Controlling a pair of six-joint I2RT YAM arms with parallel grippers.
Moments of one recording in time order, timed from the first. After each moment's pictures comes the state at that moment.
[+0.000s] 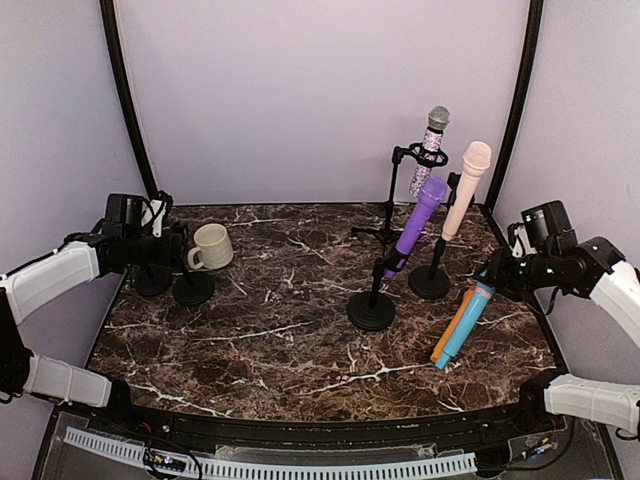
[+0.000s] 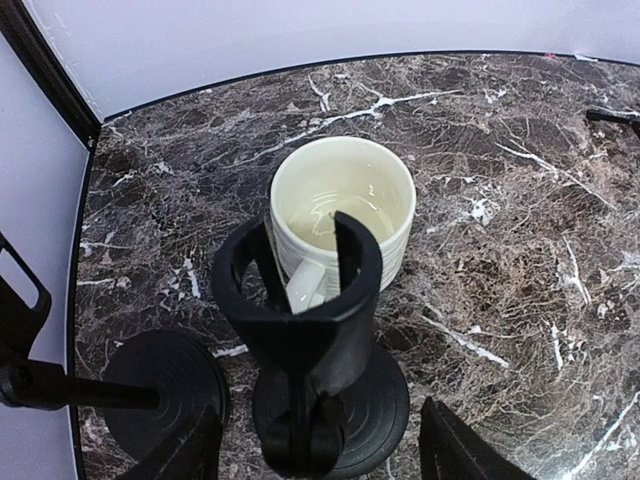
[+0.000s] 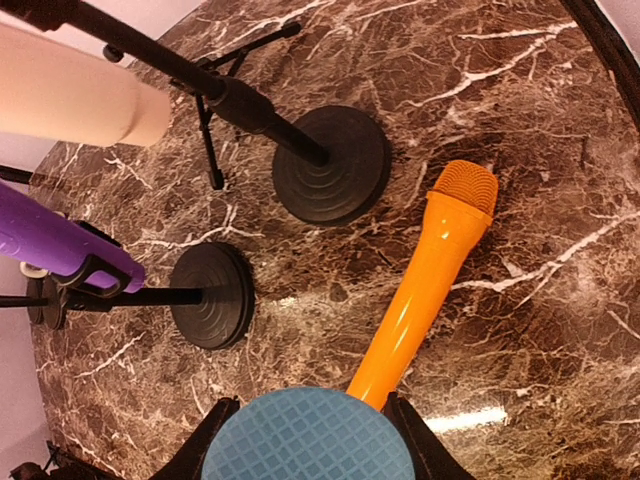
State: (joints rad) left arm -0.14 1.24 0.84 -0.28 0.01 0.05; right arm 0.35 0.85 0.87 -0.87 -0.05 0.70
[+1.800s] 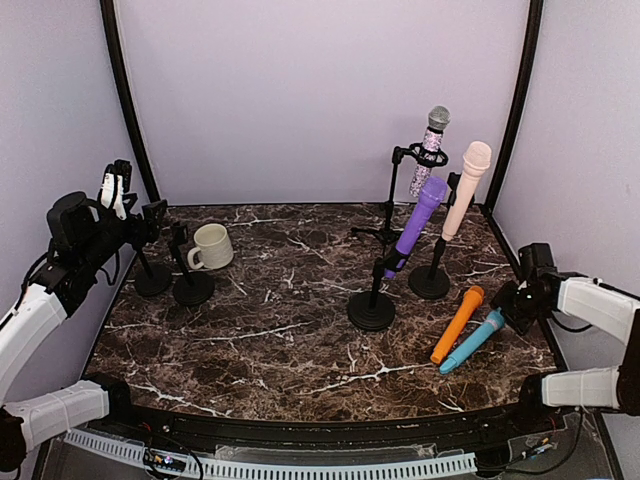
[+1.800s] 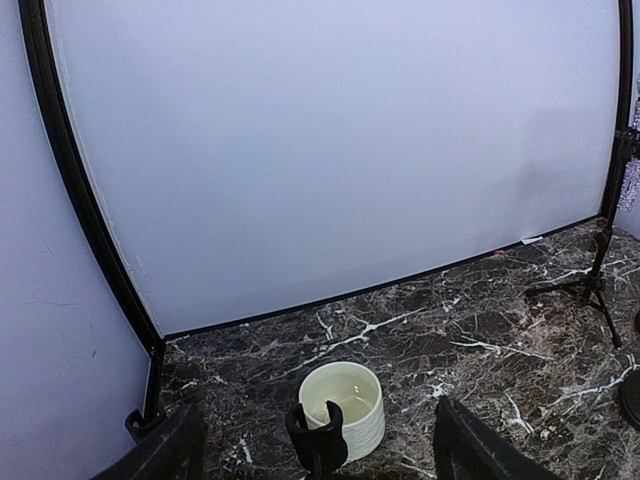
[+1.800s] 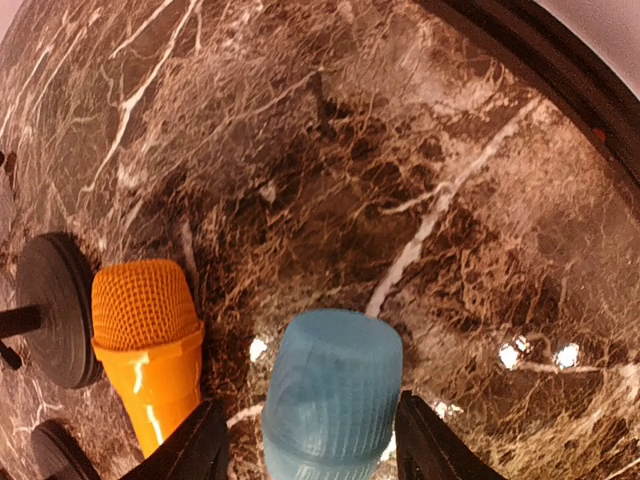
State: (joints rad) left arm -0.14 0.80 0.71 0.00 0.06 0.12; right arm -0.01 1.08 0.52 -0.51 0.05 0.80
